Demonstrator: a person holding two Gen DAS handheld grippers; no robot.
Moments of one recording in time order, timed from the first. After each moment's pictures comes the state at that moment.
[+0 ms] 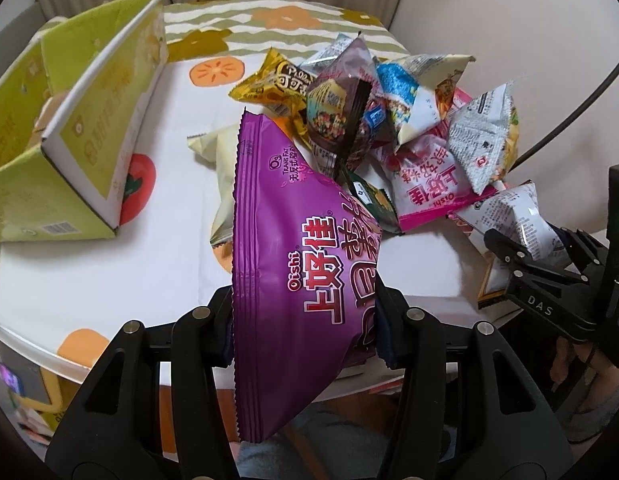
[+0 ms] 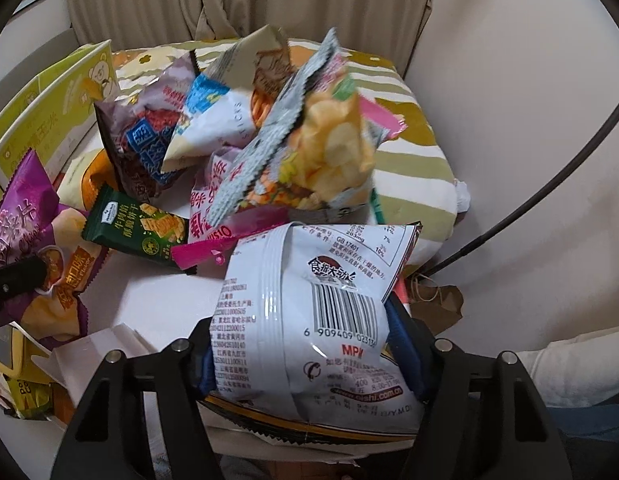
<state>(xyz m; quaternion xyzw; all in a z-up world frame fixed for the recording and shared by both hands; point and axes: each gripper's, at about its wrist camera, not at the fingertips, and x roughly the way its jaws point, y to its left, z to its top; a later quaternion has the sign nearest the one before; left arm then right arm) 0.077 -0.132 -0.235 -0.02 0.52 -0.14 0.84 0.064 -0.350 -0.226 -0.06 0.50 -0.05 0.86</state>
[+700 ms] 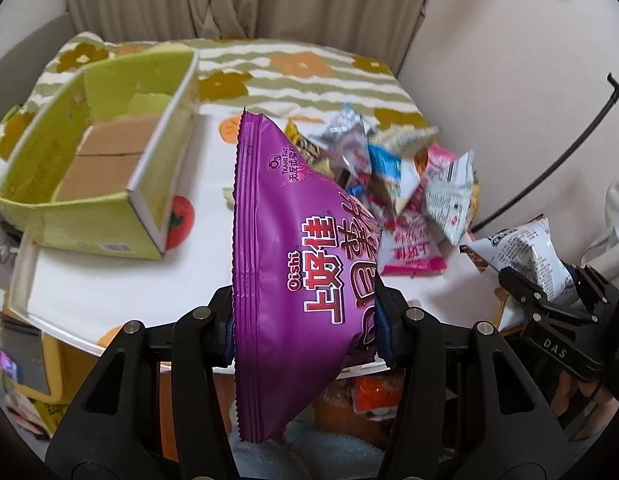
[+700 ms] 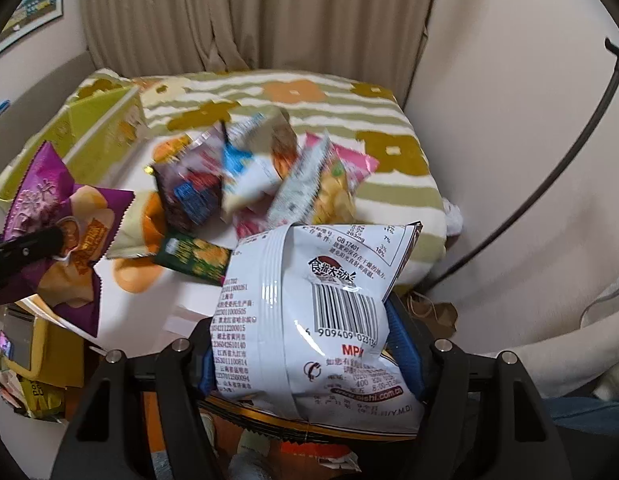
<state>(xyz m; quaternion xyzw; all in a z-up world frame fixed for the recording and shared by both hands) 0.053 -0.110 -0.151 -0.05 0.46 -0.11 0.88 0.033 -0.341 -0.149 -0.06 0.46 -0.02 0.89</state>
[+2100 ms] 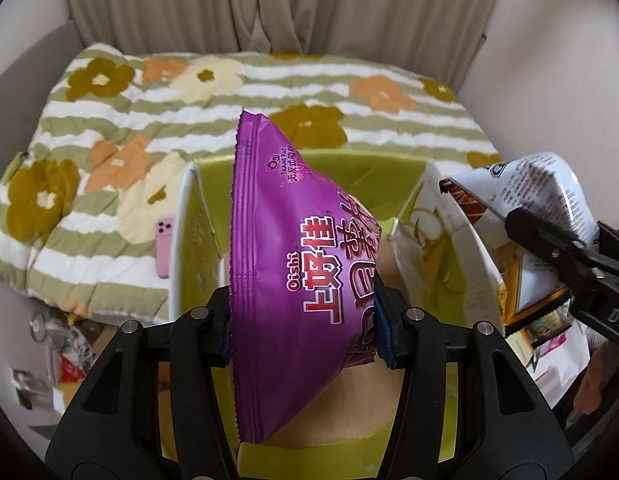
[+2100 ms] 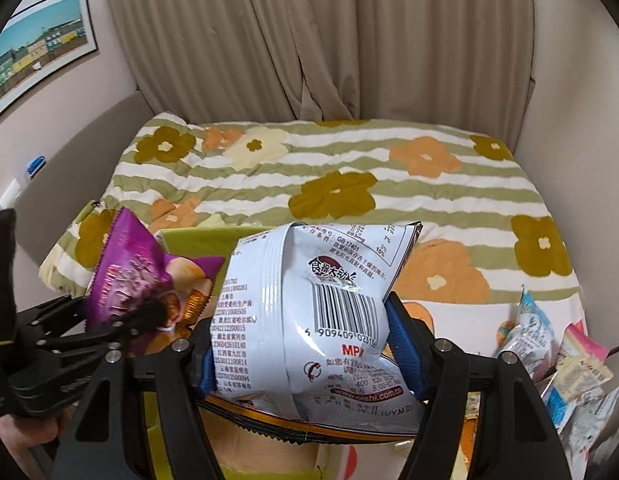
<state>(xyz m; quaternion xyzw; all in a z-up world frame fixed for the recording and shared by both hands) 0.344 0.187 -0.151 -0.02 0.48 -0.11 0.87 0.293 -0.022 -0.107 0.02 0.43 0.07 0.90</state>
